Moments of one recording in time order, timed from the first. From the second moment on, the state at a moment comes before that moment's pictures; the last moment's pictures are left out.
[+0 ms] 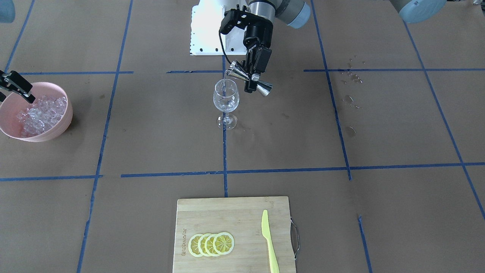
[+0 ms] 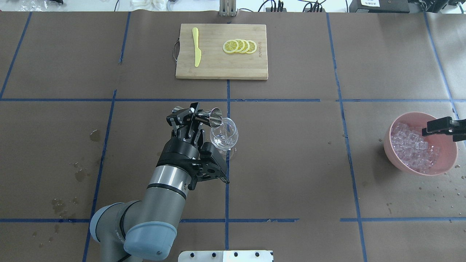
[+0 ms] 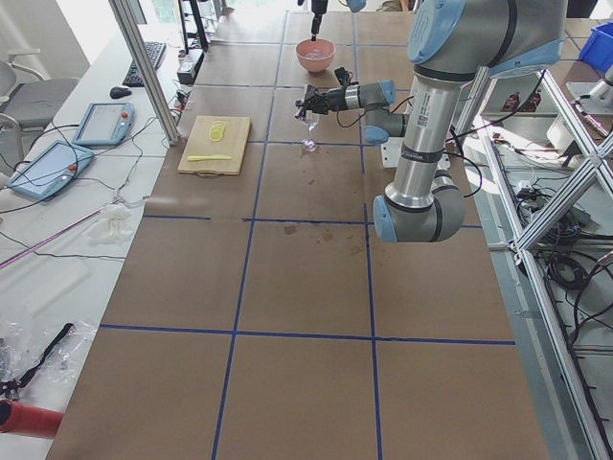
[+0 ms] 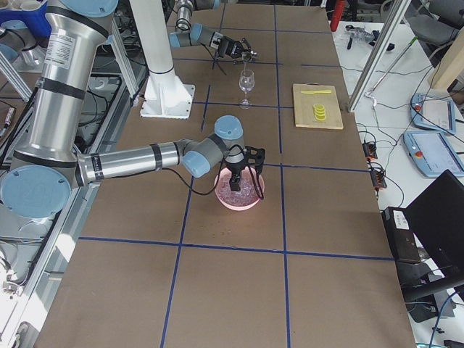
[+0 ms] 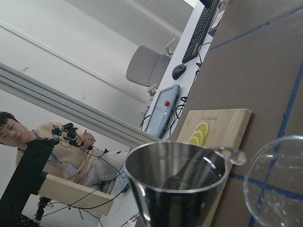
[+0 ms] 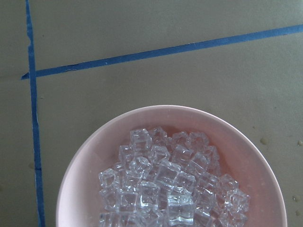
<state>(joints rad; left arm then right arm) -0.15 -2.07 -1.82 -2.21 -0.48 0.24 1.05 -1.83 1.97 -1.07 2.18 0.94</state>
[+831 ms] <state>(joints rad) -0.15 -2.08 -1.83 -2.21 -0.40 0.63 1.03 -1.84 1.97 -1.07 2.17 0.94</state>
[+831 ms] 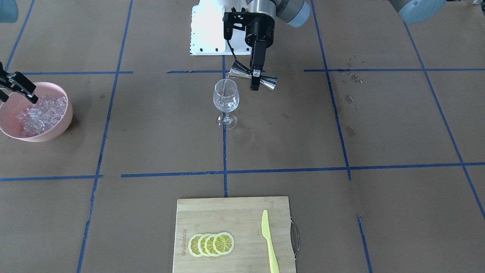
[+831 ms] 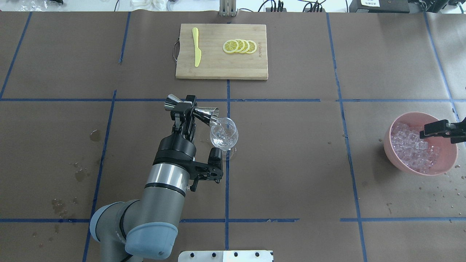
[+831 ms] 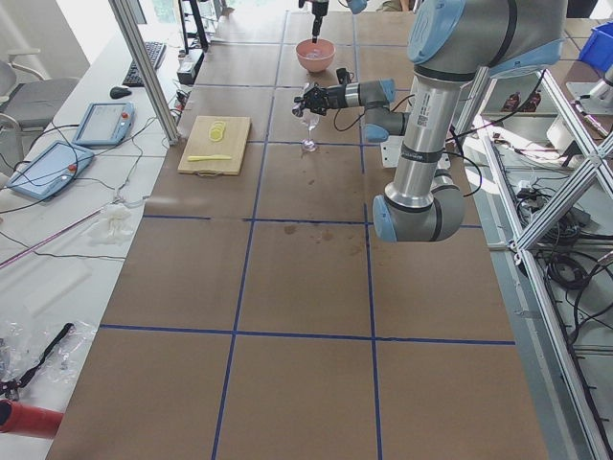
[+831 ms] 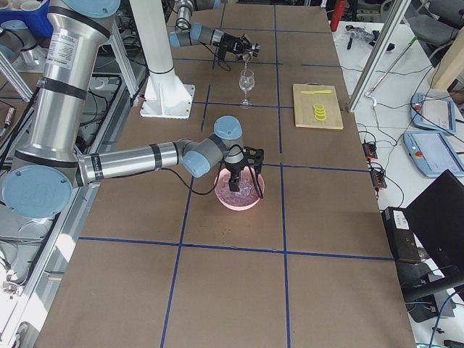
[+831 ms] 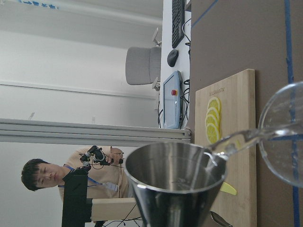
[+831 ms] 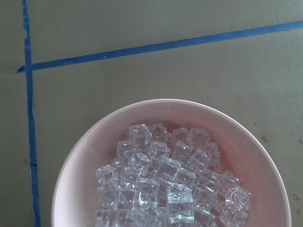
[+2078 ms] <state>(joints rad) -0.15 -2.06 -1.85 -2.29 -0.36 0.68 0.97 -1.84 1.94 -1.07 2.09 0.95</state>
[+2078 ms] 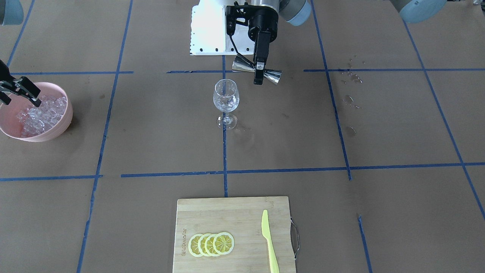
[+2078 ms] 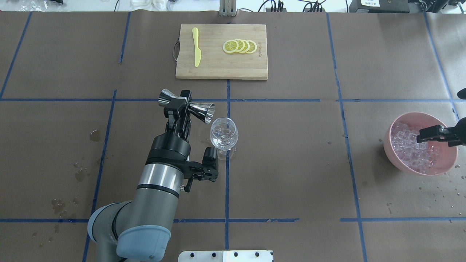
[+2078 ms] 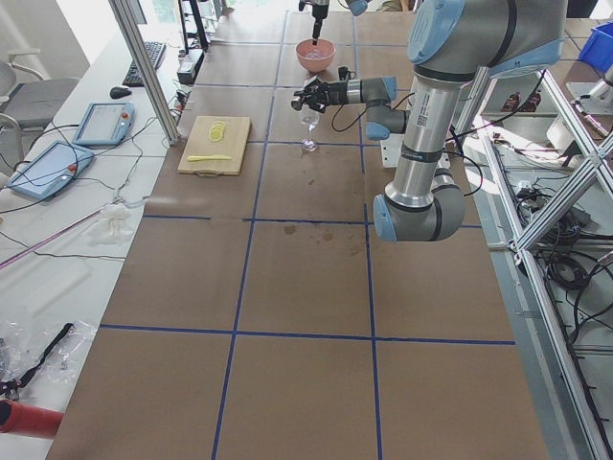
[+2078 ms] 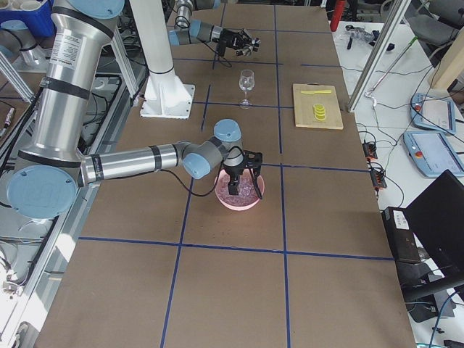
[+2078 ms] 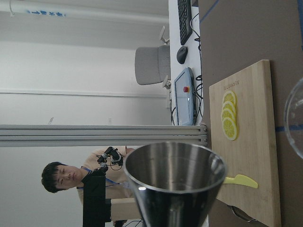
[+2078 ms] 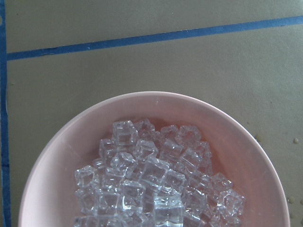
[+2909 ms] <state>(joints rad) -0.16 -1.94 -1.87 -2.46 -0.32 0.68 0.94 -1.80 1.89 -1.07 2.07 0.96</state>
